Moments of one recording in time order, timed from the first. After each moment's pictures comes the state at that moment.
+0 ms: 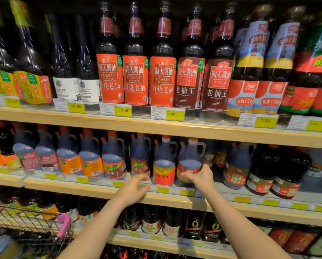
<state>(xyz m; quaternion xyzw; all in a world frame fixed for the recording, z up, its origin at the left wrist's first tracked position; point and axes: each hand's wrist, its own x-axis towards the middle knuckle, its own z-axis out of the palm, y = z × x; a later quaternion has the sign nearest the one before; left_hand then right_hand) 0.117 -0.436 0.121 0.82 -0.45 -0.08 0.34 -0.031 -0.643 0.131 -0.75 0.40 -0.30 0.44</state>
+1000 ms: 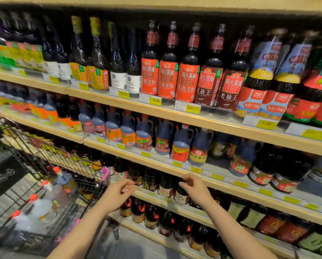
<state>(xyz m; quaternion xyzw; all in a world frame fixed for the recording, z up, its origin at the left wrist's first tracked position) -0.013 -0.250 0.156 0.84 -0.31 -0.13 0.42 -0.136 -0.510 0.182 -0.85 0.27 -0.06 0.46</state>
